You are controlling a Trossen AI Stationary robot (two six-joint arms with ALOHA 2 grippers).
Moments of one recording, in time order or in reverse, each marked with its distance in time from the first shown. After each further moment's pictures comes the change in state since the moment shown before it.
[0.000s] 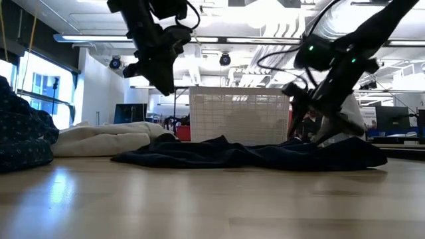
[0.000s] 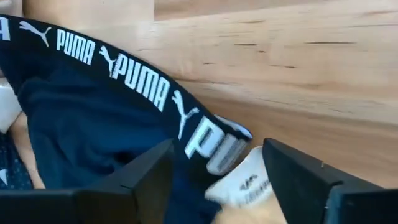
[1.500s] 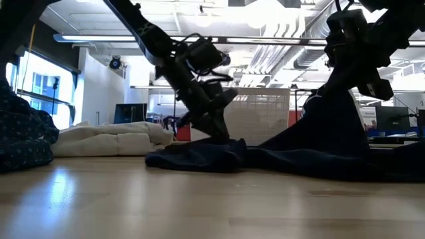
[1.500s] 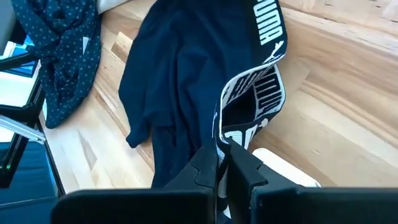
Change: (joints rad) left arm 0.075 0.446 0.000 0.720 -0.029 0.184; right arm 0.480 -0.444 0.001 -0.255 0.233 -0.114
